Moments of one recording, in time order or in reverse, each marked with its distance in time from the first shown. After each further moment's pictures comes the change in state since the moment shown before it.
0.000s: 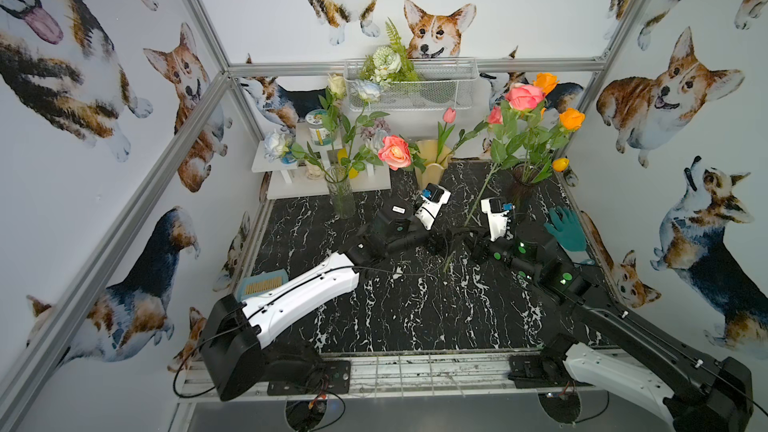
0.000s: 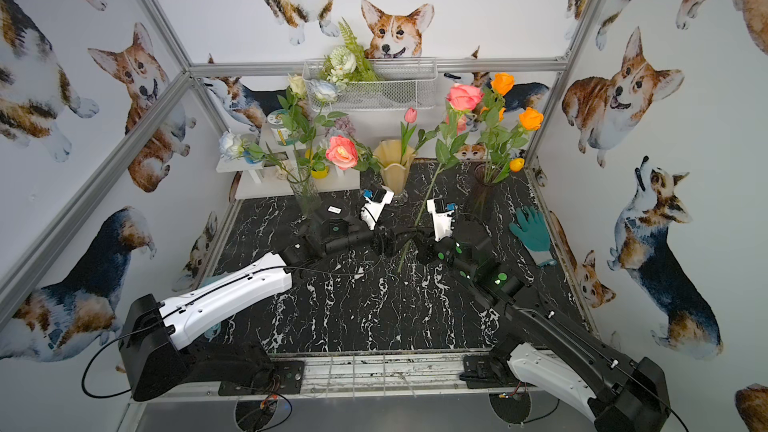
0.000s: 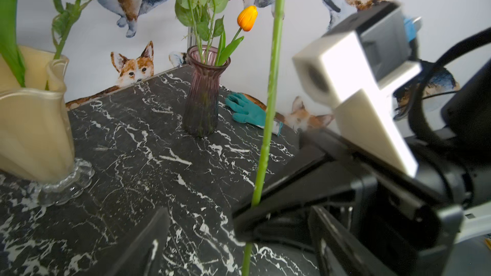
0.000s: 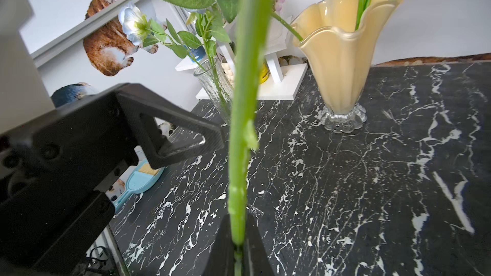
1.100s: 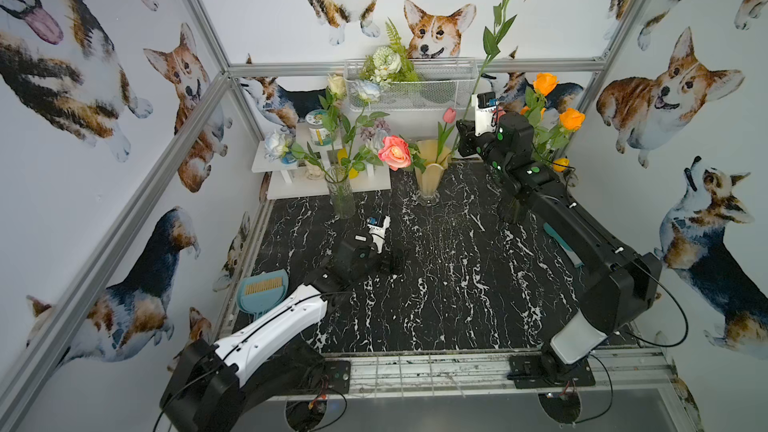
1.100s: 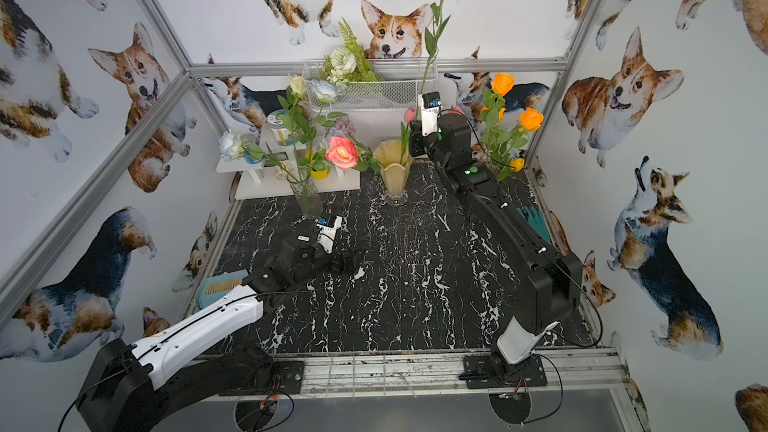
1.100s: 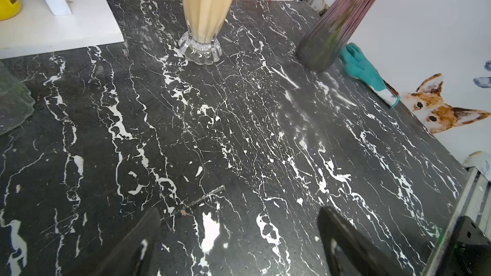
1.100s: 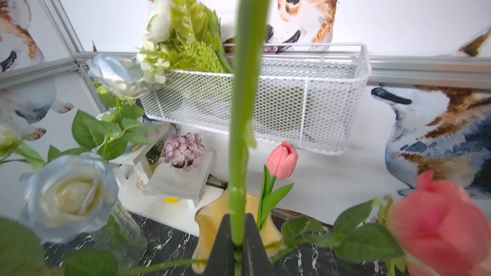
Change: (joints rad) left arm 0.206 -0.261 -0.425 -0.086 -0.165 -0.109; right arm -0.246 0.786 1.006 -0.026 0.088 -0.342
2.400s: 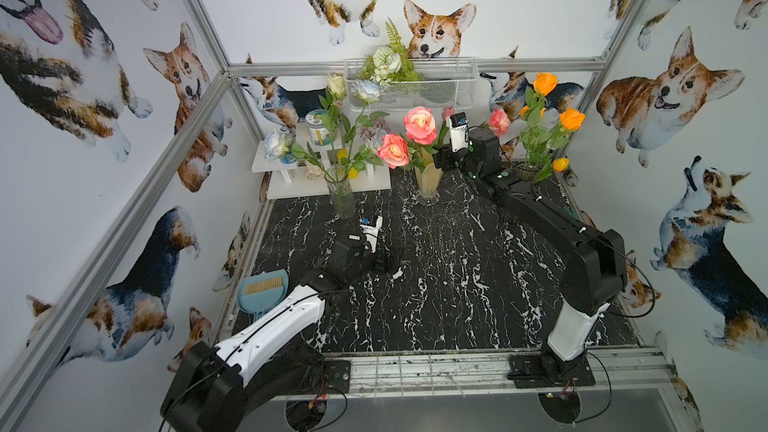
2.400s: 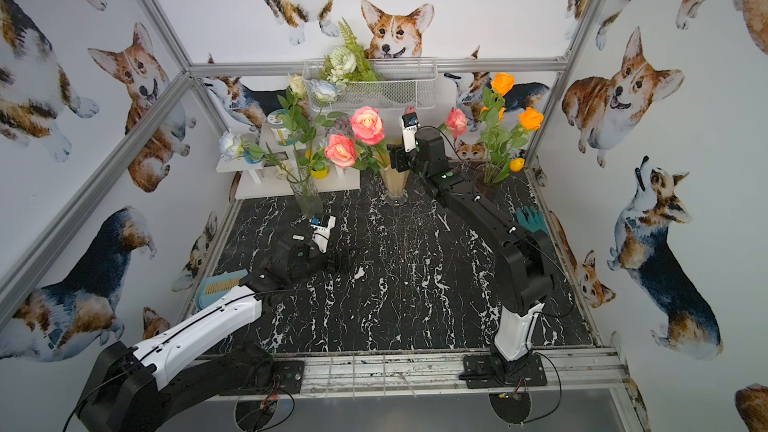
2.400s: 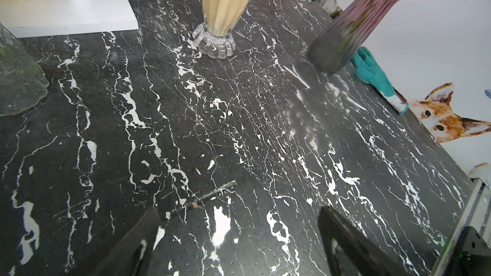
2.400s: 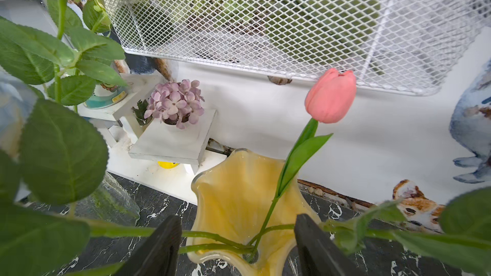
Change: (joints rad) left arm 0.064 -0.003 -0.028 0.008 0.030 -0.019; right arm 0.054 0.080 -0.133 0.050 0.026 -0.002
